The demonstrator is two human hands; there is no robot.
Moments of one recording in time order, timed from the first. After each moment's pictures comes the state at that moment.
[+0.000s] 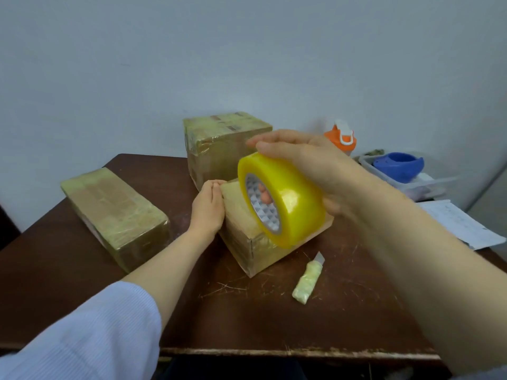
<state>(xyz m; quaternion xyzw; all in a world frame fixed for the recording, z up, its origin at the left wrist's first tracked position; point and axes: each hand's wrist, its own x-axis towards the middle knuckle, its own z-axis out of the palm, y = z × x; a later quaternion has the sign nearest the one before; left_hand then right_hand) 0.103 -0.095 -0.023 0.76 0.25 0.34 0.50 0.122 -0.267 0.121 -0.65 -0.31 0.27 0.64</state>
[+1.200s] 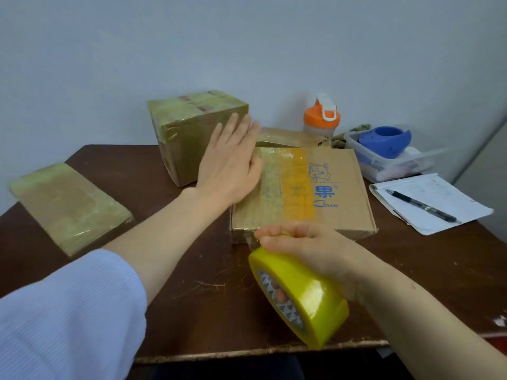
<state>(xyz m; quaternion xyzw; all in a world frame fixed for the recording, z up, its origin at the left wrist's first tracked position) 0.149 -0.137 0.029 0.96 0.07 0.27 0.04 0.117 -0.331 0.033 -0.69 -0.17 0.44 0.55</state>
